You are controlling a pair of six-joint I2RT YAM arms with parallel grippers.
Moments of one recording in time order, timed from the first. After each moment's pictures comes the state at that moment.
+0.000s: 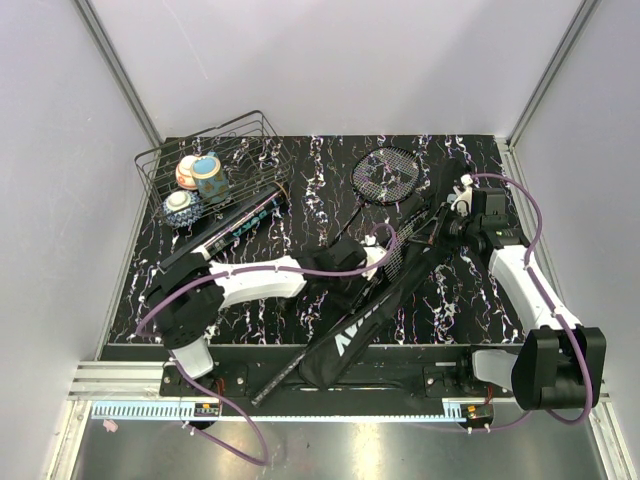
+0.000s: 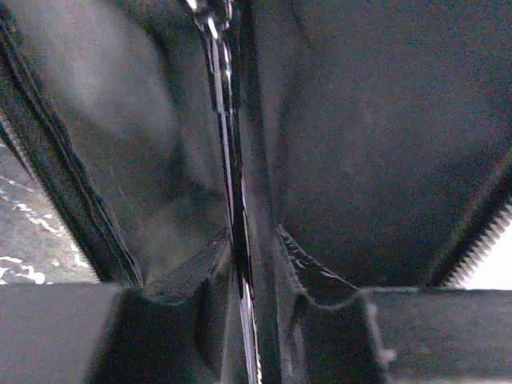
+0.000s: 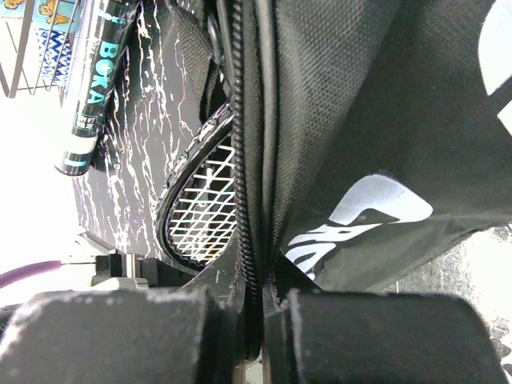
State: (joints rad) left arm -1.02 1.70 1.06 -0.27 0.26 -0.28; right arm 0.03 1.21 0.86 -0.41 -0.55 0.51
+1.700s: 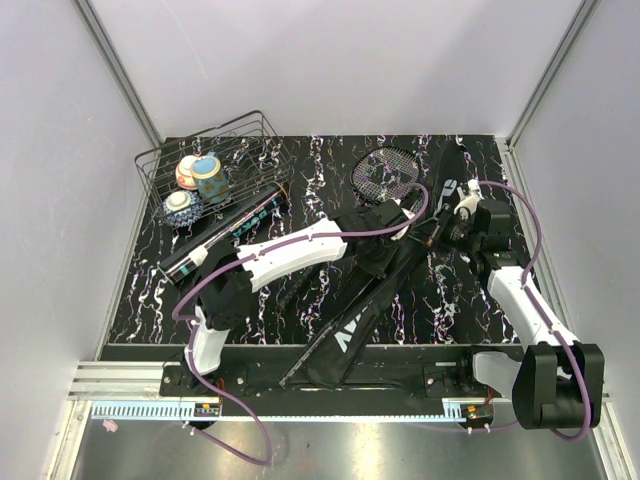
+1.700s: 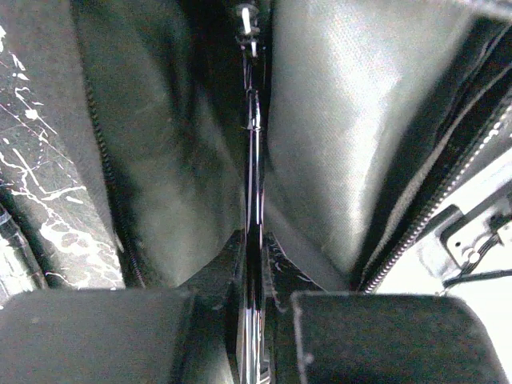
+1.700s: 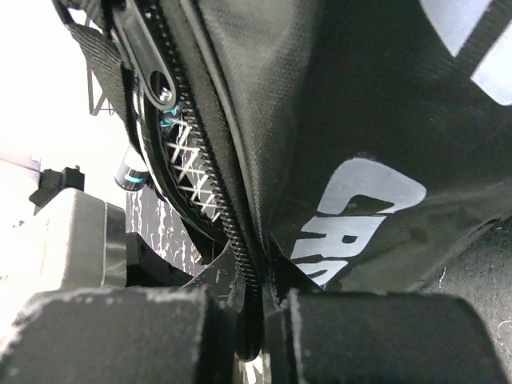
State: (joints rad) left arm -1.04 2.00 1.79 -0.86 0.03 -0.37; right arm 0.03 1.11 0.68 -0.06 -0.66 0.65
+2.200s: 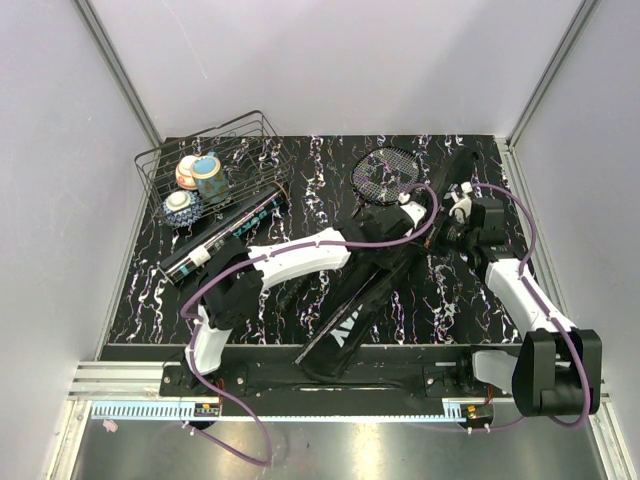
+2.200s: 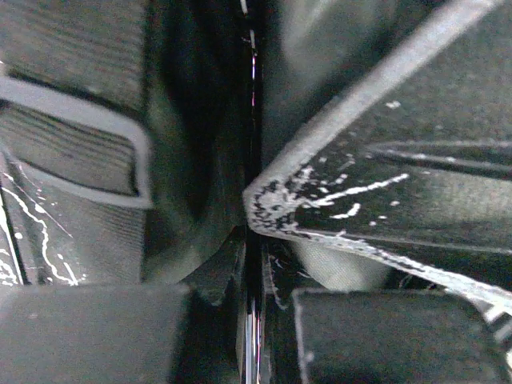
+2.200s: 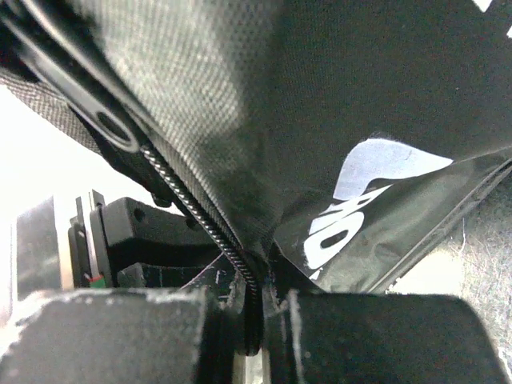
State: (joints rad) left arm -1.04 2.03 1.68 -0.49 -0.11 -0.30; right arm 0.03 1.17 0.69 -0.13 -0.69 0.69
